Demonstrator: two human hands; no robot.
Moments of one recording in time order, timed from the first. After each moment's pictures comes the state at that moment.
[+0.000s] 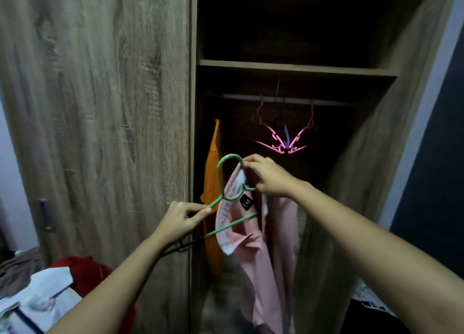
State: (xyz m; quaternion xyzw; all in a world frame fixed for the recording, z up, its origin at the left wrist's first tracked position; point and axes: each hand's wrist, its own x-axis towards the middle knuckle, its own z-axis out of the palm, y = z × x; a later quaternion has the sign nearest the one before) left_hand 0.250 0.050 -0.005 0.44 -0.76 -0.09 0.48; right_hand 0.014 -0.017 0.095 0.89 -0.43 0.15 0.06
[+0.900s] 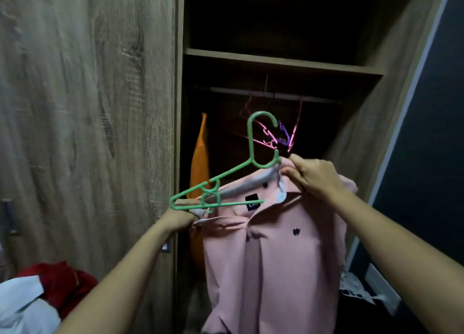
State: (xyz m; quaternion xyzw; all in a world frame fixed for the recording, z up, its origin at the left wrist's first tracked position) left_hand 0.242 -0.016 -0.031 0.55 -0.61 -0.38 0.42; right_hand -0.086 -0.013 0.085 0.79 -0.46 0.28 0.30
